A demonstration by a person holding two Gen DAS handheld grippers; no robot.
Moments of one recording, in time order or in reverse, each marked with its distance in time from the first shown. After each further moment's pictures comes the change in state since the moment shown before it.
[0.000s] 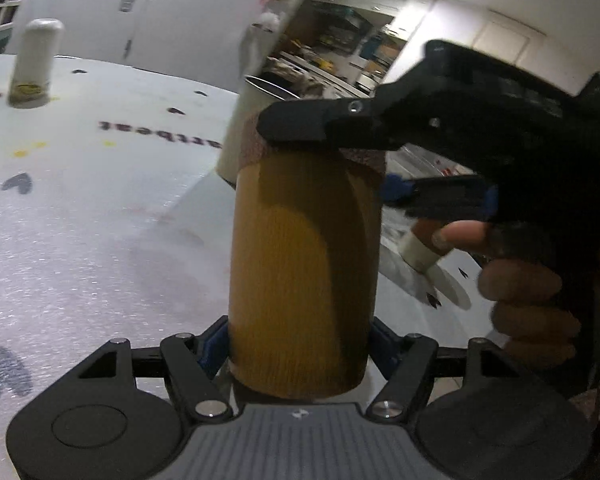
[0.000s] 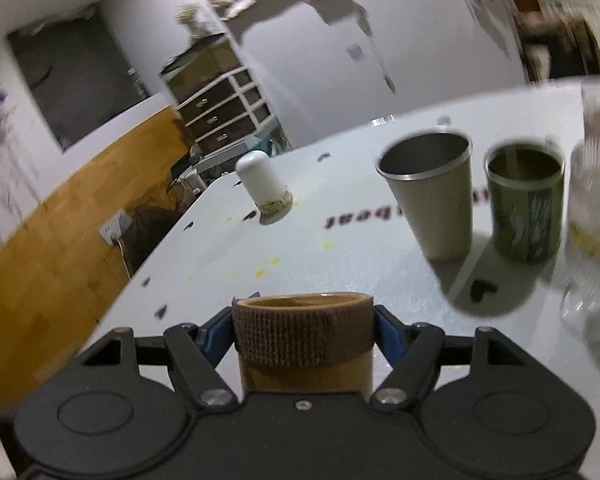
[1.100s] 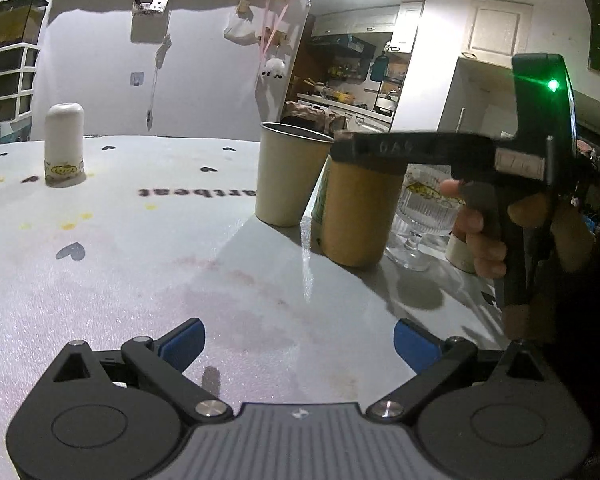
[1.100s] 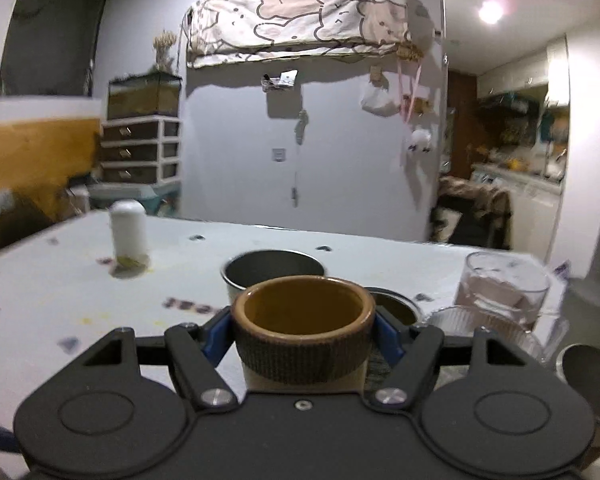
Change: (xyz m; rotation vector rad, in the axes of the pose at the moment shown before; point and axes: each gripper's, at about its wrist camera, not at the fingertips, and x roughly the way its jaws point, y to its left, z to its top) left arm -0.009 -0.009 -0.016 0.177 -0.142 0.200; right arm 0.010 -0.027 0.010 -0.357 -0.313 -0.454
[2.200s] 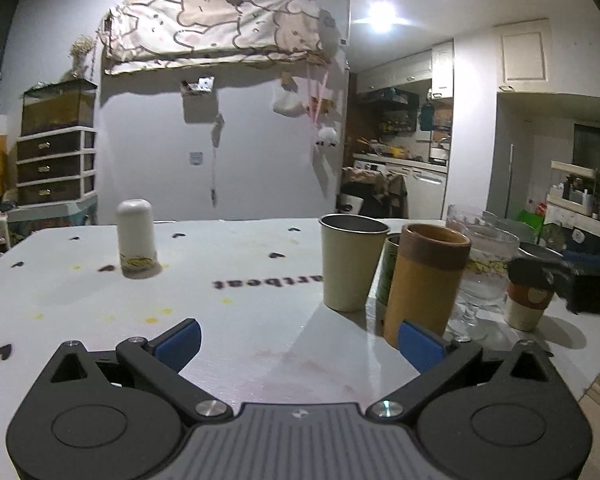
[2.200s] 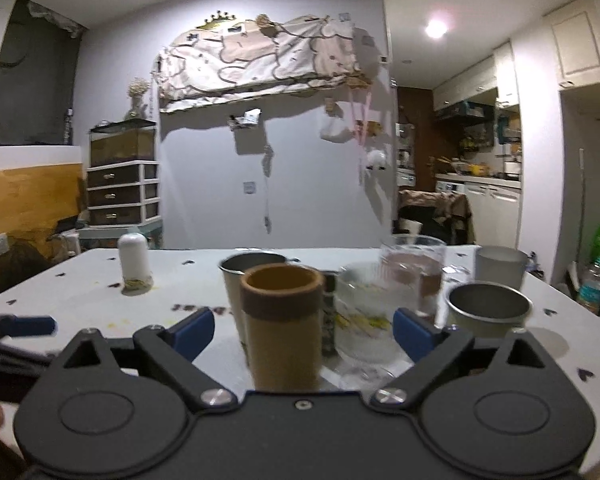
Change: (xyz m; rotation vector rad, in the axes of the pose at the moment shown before) left arm -0.032 -0.011 0.031 0.078 -0.201 0.244; right arm -0.119 -0.018 -0.039 0.138 -0.092 -0.062
